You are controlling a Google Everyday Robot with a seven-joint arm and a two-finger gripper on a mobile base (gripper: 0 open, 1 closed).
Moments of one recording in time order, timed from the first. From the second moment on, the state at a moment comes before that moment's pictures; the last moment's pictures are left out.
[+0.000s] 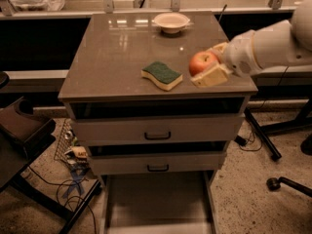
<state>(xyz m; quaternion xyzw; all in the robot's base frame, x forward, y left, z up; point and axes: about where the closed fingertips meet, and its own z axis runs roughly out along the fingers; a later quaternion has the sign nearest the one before) 0.600 -0.122 0.903 -0.52 0.72 0.15 0.42</state>
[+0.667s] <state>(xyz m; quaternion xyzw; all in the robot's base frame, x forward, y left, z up) 0.550 -0.228 0.794 -0.51 0.77 0.11 0.36</state>
